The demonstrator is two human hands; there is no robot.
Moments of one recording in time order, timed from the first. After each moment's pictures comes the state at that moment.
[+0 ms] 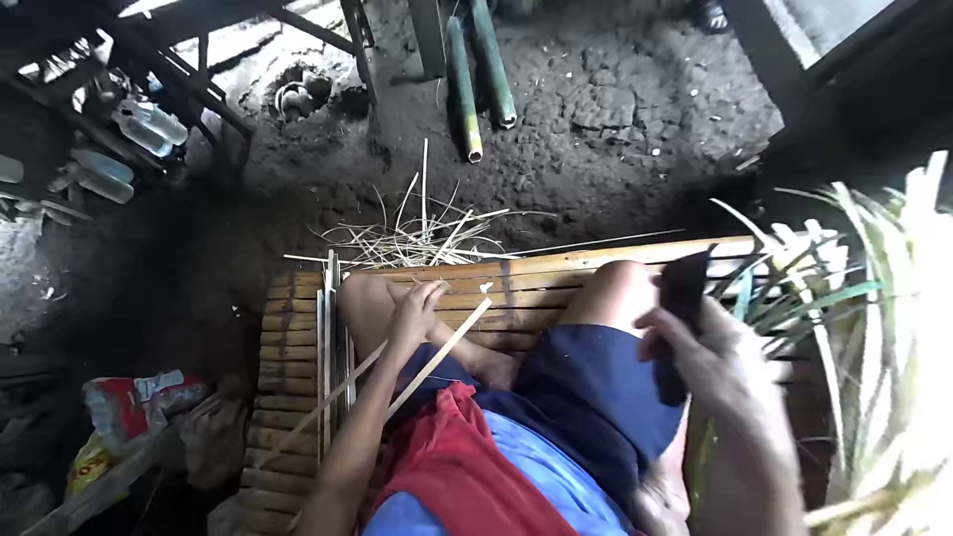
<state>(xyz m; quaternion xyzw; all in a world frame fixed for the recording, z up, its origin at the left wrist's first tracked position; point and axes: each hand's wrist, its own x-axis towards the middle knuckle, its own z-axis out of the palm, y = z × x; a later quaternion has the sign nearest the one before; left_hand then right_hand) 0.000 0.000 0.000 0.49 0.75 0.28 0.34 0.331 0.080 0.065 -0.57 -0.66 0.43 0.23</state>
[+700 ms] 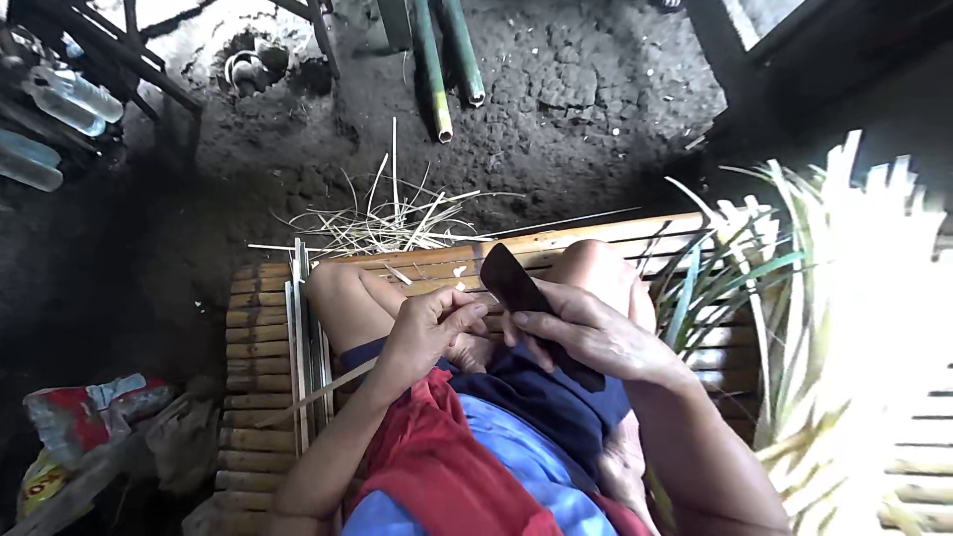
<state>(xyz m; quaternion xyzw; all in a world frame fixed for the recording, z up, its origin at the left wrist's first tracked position) 0.050 -0.015 0.089 0.45 0.57 0.46 0.50 0.255 0.085 0.112 -0.25 -0.67 0.69 0.09</state>
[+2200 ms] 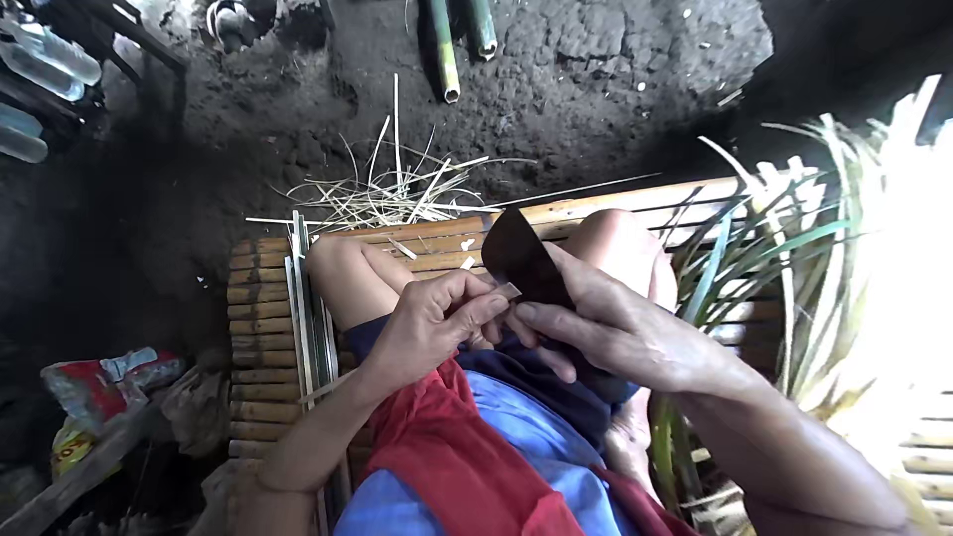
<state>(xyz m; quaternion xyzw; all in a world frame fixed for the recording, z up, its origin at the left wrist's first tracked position) 0.044 -0.026 0.116 0.49 0.48 0.50 0.52 0.237 0.071 0.144 -0.21 -0.66 0.71 0.09</state>
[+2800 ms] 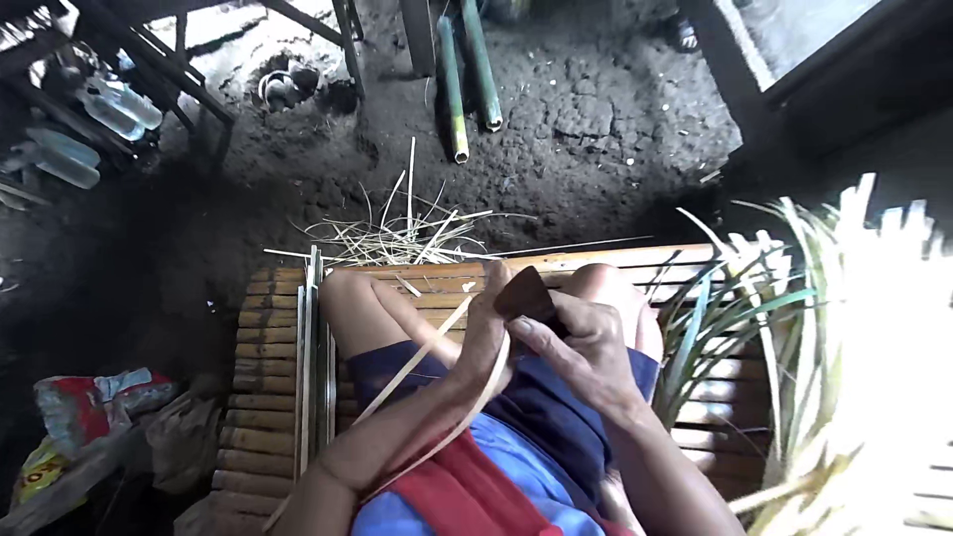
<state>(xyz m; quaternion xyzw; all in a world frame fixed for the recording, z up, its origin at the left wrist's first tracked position) 0.123 0.015 0.103 0.17 0.38 0.68 0.60 0.237 0.066 0.095 -0.26 -0.76 0.46 0.39</state>
